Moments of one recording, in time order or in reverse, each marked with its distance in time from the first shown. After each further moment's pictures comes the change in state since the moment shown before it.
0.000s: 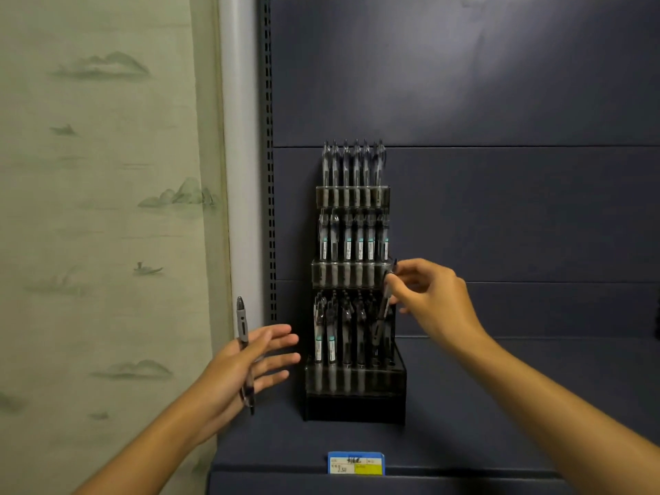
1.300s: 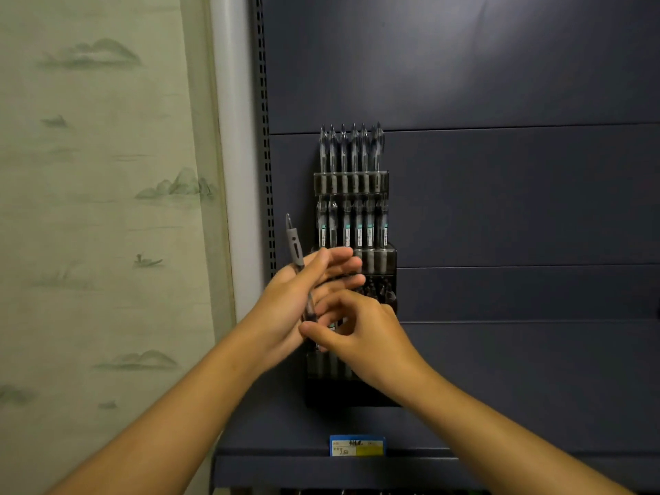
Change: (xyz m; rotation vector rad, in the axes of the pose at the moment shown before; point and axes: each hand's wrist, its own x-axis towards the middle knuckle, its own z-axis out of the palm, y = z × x) left_hand 0.007 0.049 0.080 -0.097 -0.218 0.206; right_hand -0.053 -0.029 0.060 0.061 -0.314 -0.098
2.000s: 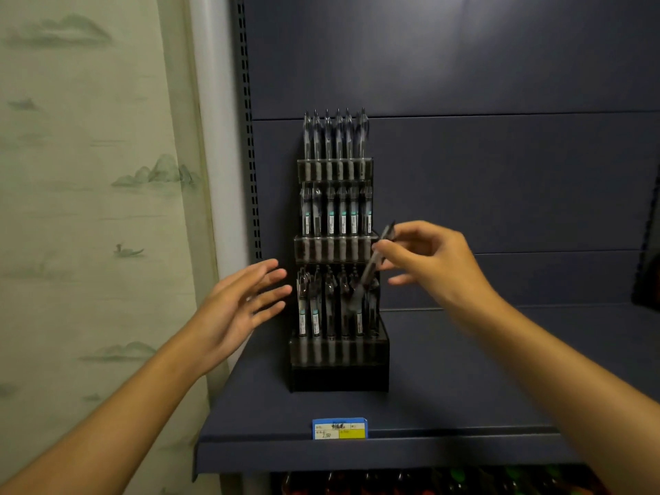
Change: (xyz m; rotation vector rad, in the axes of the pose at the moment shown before) left_hand -0.001 -0.017 -0.065 -0.078 0.166 -0.105; right_hand 0.008 0.006 -0.093 0.304 0.220 0.094
